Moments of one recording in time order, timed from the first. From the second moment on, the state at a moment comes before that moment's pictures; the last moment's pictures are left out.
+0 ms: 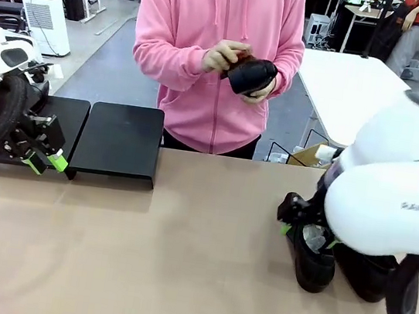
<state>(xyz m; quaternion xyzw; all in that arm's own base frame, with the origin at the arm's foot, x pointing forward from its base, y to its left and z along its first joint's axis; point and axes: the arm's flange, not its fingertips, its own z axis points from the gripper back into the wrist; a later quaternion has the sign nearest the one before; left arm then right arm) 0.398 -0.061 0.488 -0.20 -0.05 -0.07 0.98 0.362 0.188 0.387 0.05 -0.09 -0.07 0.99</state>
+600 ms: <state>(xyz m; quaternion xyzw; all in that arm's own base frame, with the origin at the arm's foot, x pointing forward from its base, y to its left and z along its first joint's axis) 0.398 -0.061 0.488 -0.20 -0.05 -0.07 0.98 0.372 0.208 0.342 0.01 -0.11 0.01 0.99</state>
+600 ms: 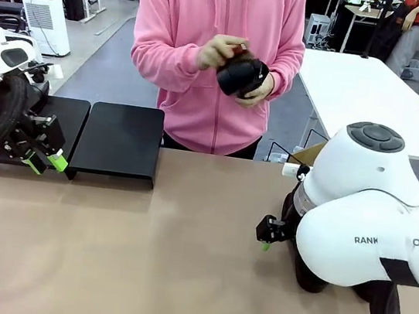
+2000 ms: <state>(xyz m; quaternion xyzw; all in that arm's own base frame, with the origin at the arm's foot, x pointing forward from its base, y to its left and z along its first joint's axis) 0.398 -0.061 0.488 -0.20 -0.05 -0.07 0.98 0.381 0.195 0.341 -0.01 -0.13 -0.01 0.99</state>
